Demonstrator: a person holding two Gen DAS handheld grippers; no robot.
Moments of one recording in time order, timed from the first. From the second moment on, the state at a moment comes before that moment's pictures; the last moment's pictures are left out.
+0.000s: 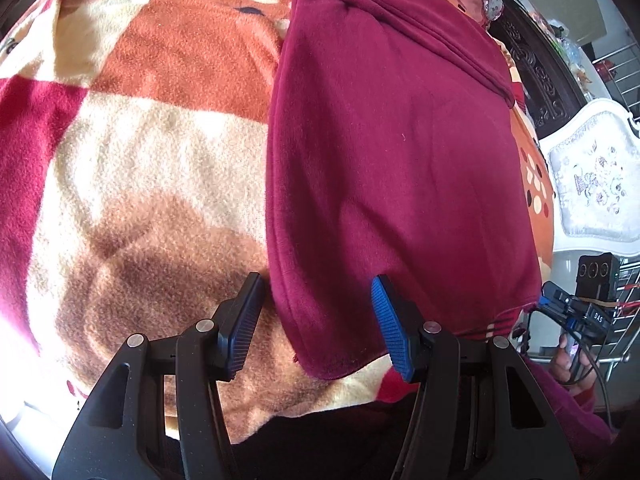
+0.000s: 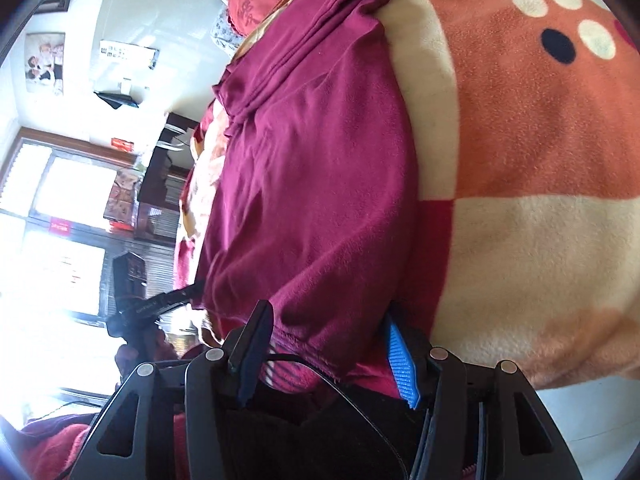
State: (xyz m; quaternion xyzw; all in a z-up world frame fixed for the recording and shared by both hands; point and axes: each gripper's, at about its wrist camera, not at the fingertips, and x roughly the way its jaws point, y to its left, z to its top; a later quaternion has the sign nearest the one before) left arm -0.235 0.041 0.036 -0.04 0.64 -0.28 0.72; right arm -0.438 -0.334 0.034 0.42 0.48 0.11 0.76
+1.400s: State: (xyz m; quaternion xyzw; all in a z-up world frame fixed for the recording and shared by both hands) left arm -0.083 -0.032 0.129 -0.05 0.50 -0.32 0.80; right arm -0.290 -0.405 0.131 0.35 0.34 0.11 0.87
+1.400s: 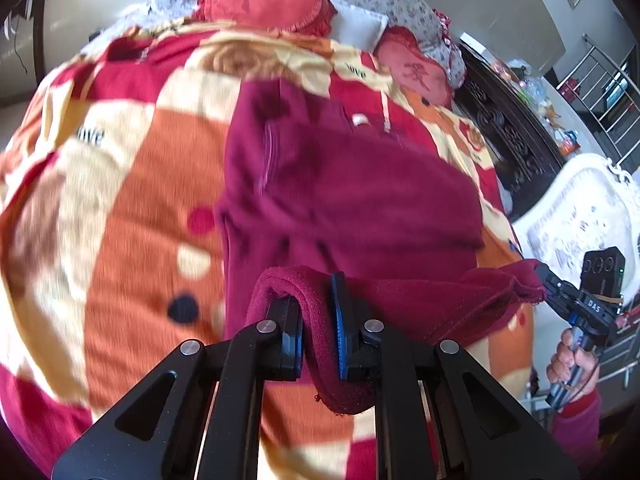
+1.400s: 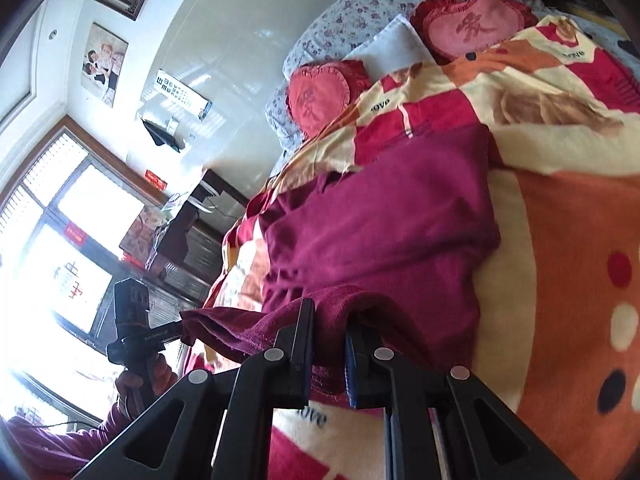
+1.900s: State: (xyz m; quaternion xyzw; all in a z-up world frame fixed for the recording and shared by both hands) left arm 0.024 -0.085 0.145 -0.06 0.47 -0.29 0.83; right arm -0.179 -0.465 0.143 0.34 0.33 0.07 0.88
